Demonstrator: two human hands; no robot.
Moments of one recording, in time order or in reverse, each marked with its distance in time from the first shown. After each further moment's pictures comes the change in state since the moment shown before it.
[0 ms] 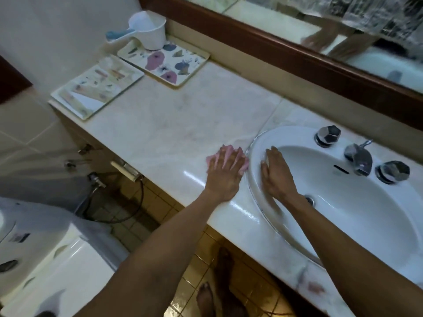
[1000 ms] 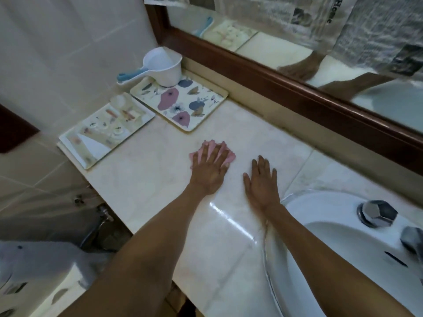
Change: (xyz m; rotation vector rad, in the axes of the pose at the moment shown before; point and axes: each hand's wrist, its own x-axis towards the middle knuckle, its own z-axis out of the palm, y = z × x) left_hand 0.184 -0.157 -0.042 0.098 0.176 -0.113; right_hand 0.204 -0.070 0.056 -0.193 -0.057 -0.080
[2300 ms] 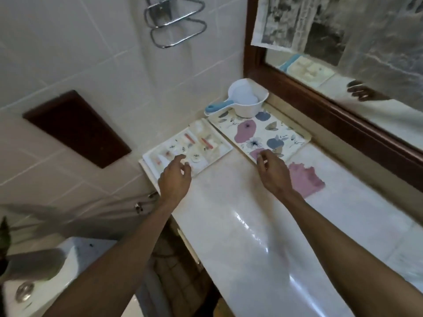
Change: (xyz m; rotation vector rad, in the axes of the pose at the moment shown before) left_hand -0.050 -0.260 -0.196 -0.298 0.246 -0.787; right_hand 0.145 -0.245 -0.039 0.466 0.070 -0.202
